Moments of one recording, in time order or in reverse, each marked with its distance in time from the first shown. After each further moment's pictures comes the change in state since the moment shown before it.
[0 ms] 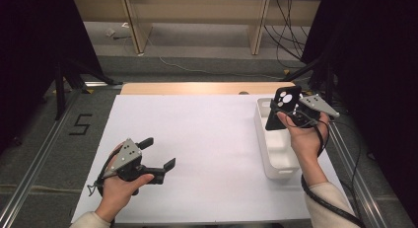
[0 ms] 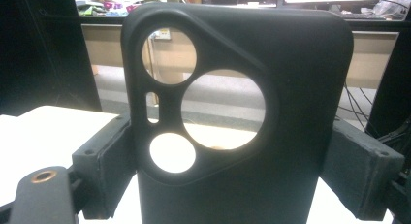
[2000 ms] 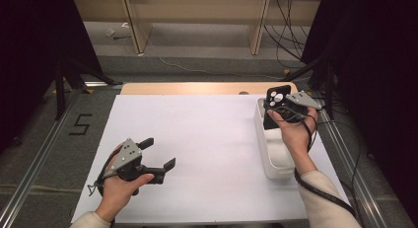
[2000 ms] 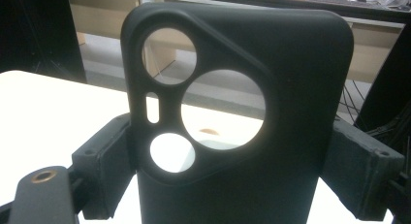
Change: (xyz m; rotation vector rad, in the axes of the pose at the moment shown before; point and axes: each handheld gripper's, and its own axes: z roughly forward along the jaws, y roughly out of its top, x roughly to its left) left arm 0.001 -0.001 0.001 0.002 -0.004 -0.008; right arm 0.000 -0.014 0.040 0.083 -0.024 -0.084
